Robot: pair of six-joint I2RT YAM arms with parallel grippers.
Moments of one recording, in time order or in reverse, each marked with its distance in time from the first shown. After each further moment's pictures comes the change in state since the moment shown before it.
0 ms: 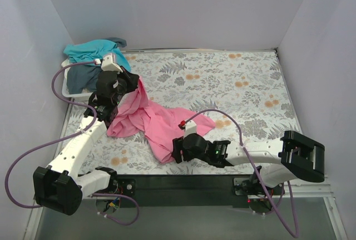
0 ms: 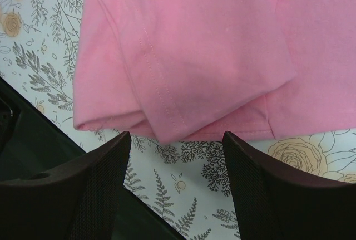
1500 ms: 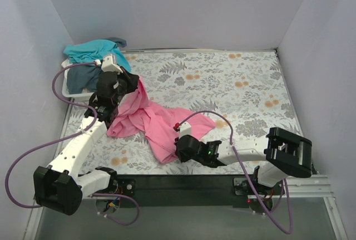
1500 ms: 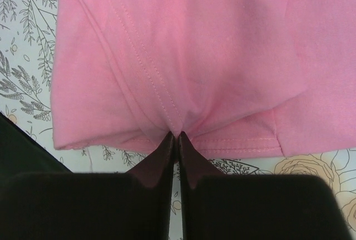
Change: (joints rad) left arm 0.000 0.000 -0.014 0.015 -0.006 0.000; right arm 0.022 0.124 0.047 0.008 0.035 -0.012
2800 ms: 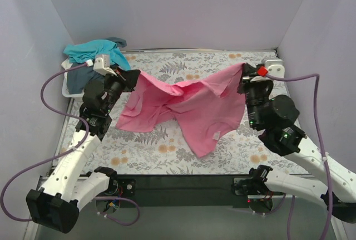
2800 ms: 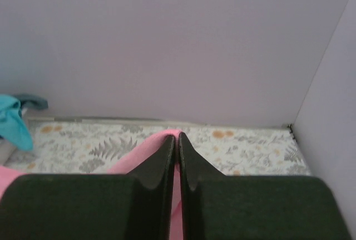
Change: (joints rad) left arm 0.000 -0.160 -0.045 0.149 0.191 0.028; right arm -0.348 -0.663 0.363 0.042 0.525 -0.903
